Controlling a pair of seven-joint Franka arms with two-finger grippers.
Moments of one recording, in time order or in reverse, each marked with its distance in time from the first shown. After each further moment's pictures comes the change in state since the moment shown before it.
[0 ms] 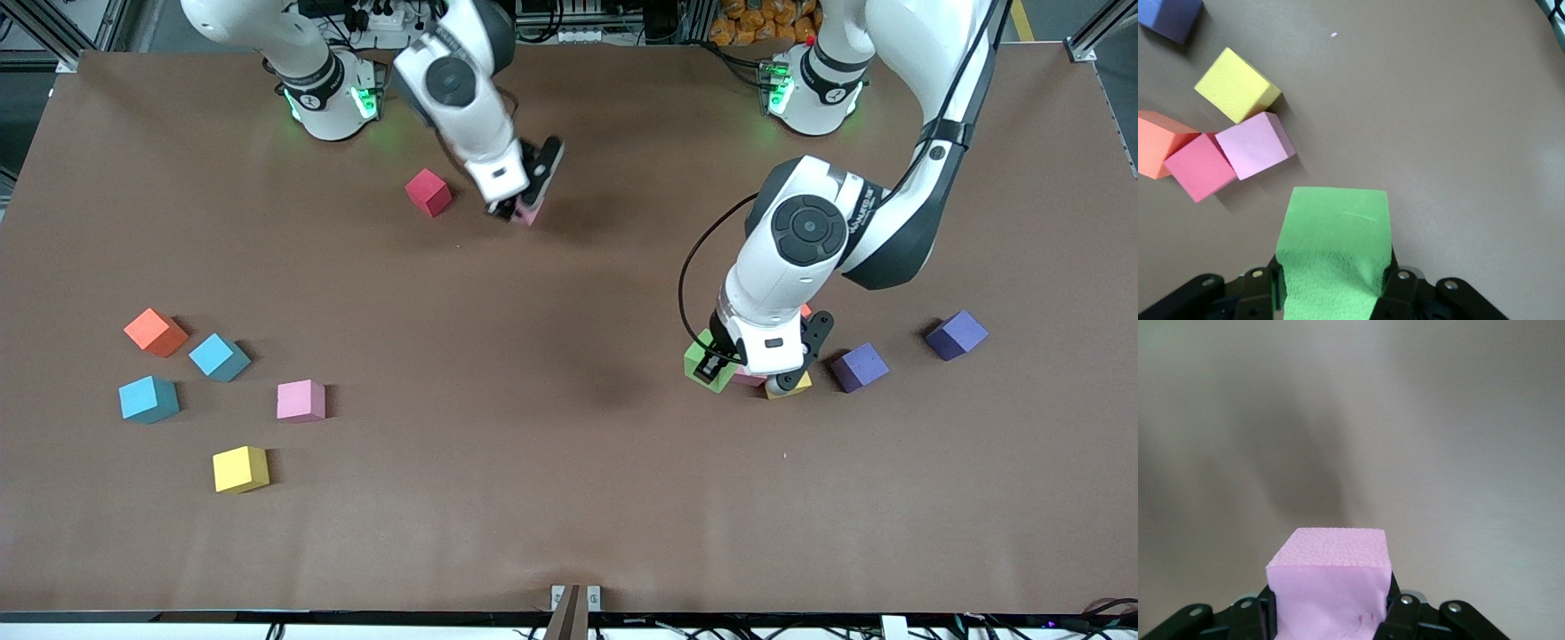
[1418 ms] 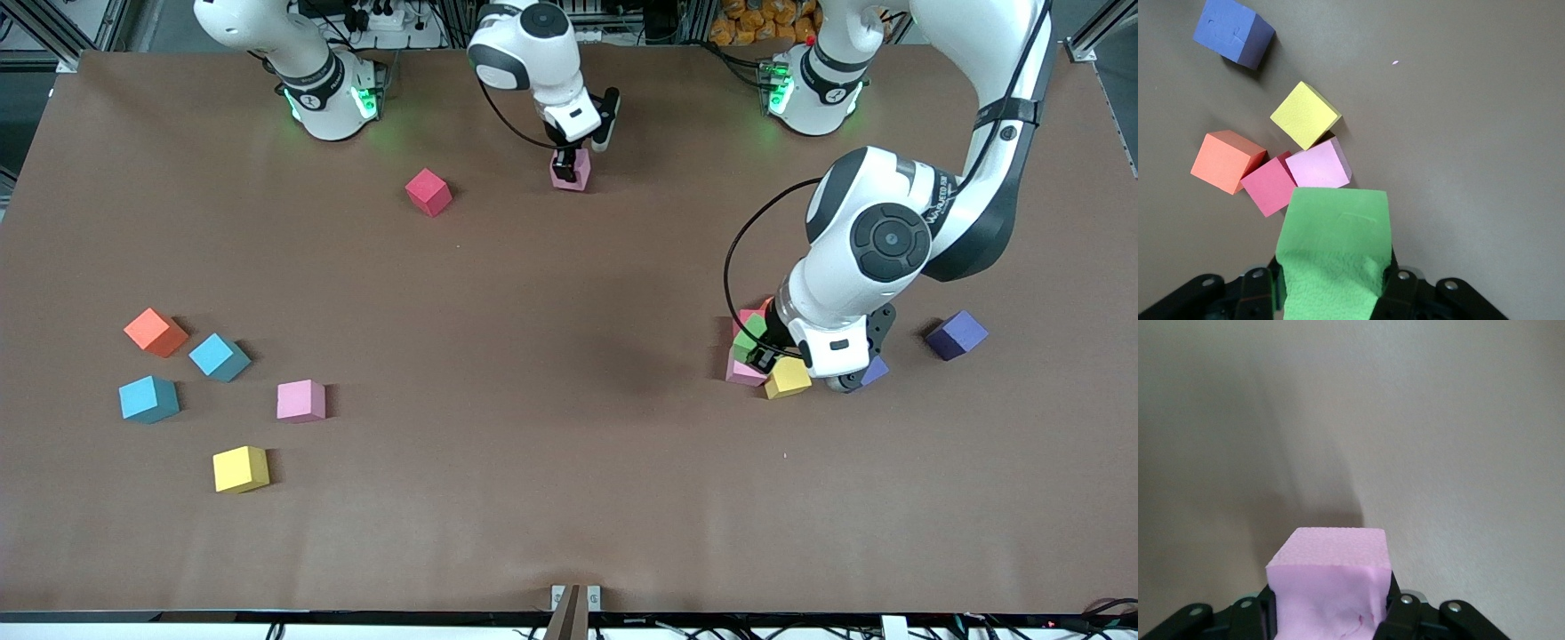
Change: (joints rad) left arm 0.093 -0.051 -0.005 -0.011 -0.052 -0.150 0.072; right arm 0.258 0.222 -0.002 0.052 -0.278 0.279 0.317
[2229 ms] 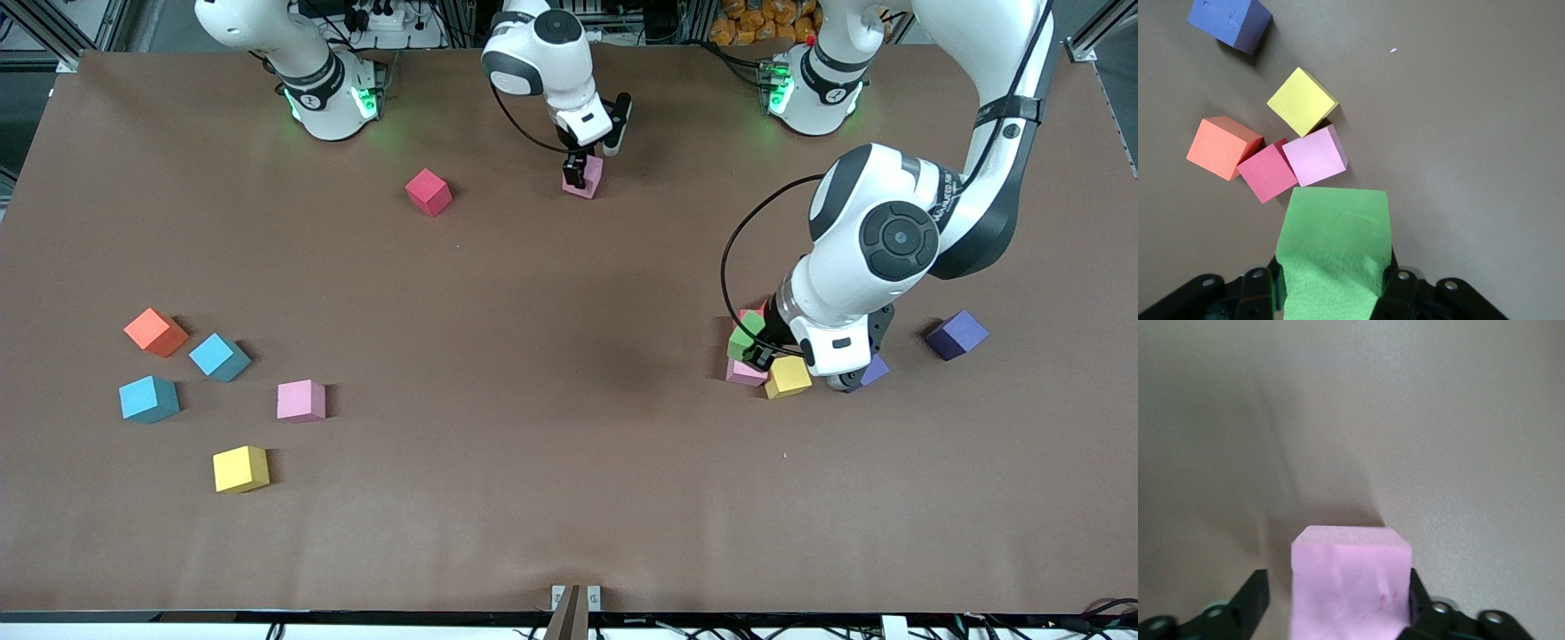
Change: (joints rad) left arm 0.002 -0.008 -0.002 0.003 -0.042 -0.001 0.000; right arm 0.006 0.054 -0.002 0.045 0.000 0.018 0.016
